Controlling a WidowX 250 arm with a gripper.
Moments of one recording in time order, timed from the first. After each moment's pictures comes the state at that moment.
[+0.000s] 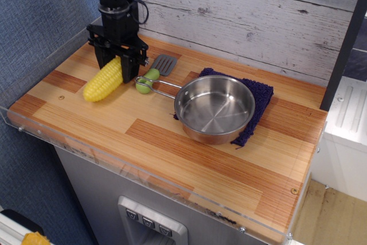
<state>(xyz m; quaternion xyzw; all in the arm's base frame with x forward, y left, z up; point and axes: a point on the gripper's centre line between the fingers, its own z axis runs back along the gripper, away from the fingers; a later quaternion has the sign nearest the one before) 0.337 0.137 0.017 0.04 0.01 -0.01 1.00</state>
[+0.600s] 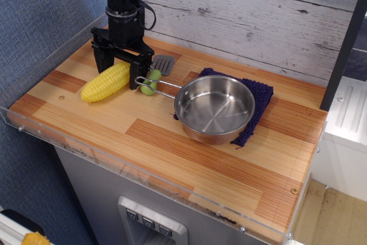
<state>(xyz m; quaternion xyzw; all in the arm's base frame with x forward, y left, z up) 0.333 0.123 0.029 0.06 0.01 -0.02 1.00</state>
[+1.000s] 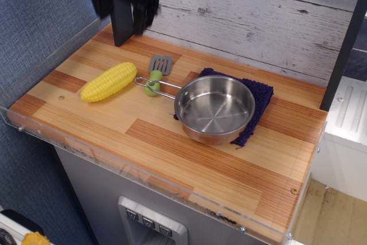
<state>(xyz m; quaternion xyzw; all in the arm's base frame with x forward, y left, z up) 0.327 0.101 0.137 0.12 -0.11 -0.01 0.99</state>
